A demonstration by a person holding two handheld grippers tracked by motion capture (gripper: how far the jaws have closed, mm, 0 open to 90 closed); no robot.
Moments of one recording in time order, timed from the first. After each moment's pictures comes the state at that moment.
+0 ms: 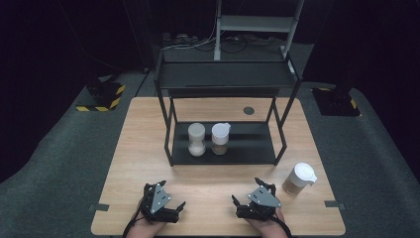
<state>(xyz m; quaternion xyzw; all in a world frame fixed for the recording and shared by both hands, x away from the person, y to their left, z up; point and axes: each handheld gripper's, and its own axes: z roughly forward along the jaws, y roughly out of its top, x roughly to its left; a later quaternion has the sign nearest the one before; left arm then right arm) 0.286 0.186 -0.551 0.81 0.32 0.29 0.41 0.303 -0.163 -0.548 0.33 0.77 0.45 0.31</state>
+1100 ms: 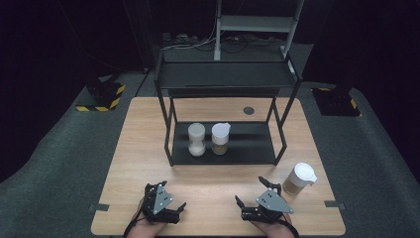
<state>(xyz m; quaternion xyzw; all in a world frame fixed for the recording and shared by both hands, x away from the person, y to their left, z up) 0.286 0.182 -0.551 0.81 0.31 0.29 0.39 0.288 -0.176 -0.523 0.30 0.75 0.50 0.33</state>
